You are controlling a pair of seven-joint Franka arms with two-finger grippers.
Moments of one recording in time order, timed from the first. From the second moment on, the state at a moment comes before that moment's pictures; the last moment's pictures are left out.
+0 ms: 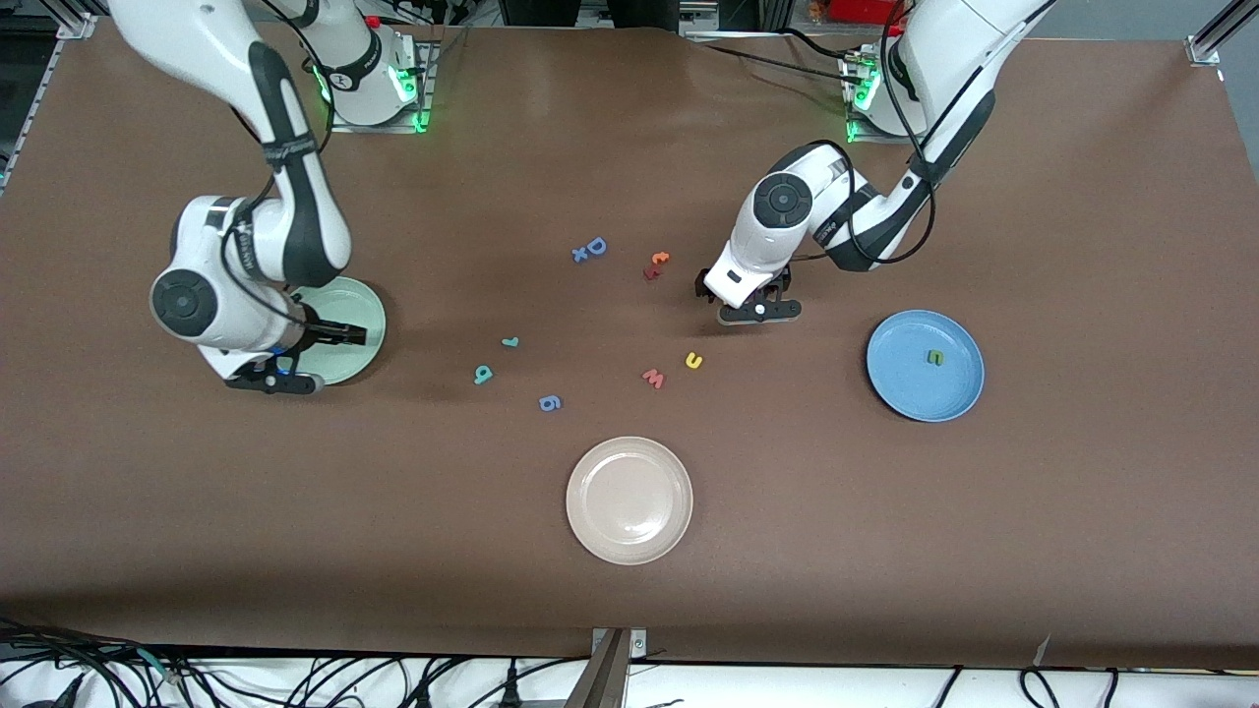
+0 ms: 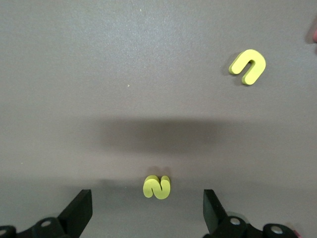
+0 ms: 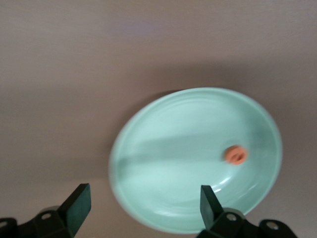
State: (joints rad) left arm -0.07 0.49 -0.57 -2.16 0.32 2.50 -0.95; right arm 0.62 0.39 -0.48 -1.99 0.19 2.13 0.17
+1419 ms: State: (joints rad) left arm -0.08 0.55 -0.57 -2.17 0.43 2.57 -1.02; right arm 0.81 0.51 -0.27 -2.01 0.25 2.49 0.31
